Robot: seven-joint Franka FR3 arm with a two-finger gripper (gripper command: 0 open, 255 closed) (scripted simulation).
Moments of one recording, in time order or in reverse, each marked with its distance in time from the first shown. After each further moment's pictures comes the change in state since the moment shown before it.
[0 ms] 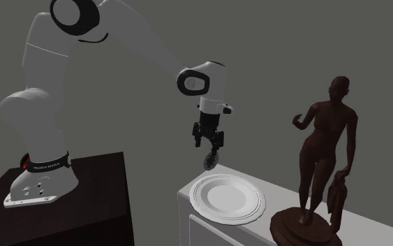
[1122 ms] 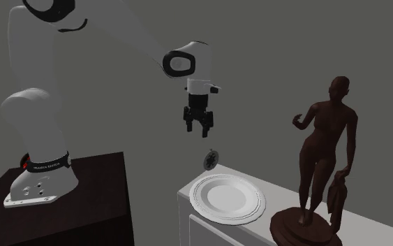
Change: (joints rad) arm 0.053 -0.227 0.001 -0.149 -0.080 -0.008 0.102
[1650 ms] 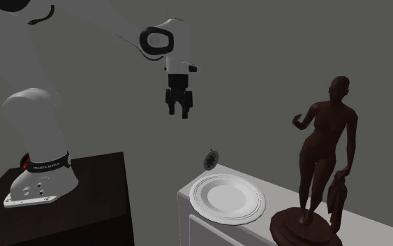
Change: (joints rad) arm 0.025 -0.300 0.029 -0.164 -0.075 -0.128 0.124
